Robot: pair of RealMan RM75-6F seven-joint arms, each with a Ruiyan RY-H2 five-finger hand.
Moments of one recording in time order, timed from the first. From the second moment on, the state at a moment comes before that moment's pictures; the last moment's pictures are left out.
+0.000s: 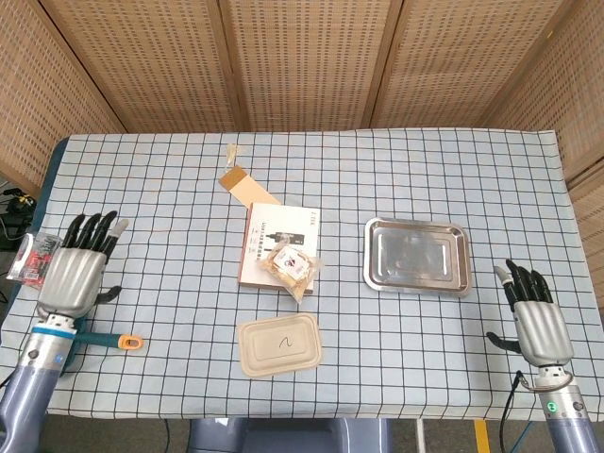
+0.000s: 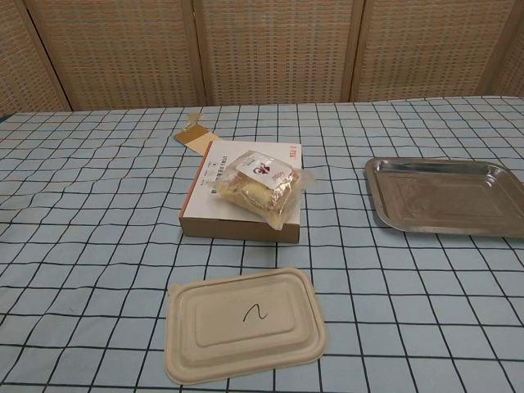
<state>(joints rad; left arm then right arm) -0.45 -1.09 0.01 -1.92 1.22 1.43 0.50 0.15 -1.19 0.08 -1.59 -1.43 1.36 -0.08</state>
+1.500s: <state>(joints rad) -0.21 -1.11 0.00 -1.65 1.36 1.42 0.16 0.85 -1.67 0.31 -1.67 -0.73 0.98 -0.67</state>
